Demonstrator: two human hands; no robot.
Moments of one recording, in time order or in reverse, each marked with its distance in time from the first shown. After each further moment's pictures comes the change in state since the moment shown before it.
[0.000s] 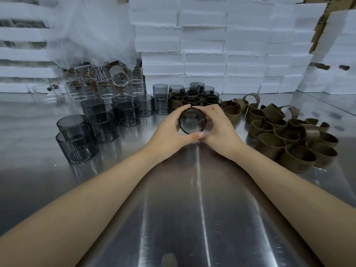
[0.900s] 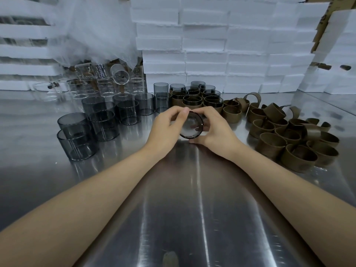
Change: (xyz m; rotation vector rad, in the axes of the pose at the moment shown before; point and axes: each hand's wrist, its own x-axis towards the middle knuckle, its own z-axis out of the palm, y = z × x) left_hand -0.001 0.011 -0.001 -0.044 0.183 -0.005; right_hand -0.001 -0.006 0.007 0.117 -0.055 0.053
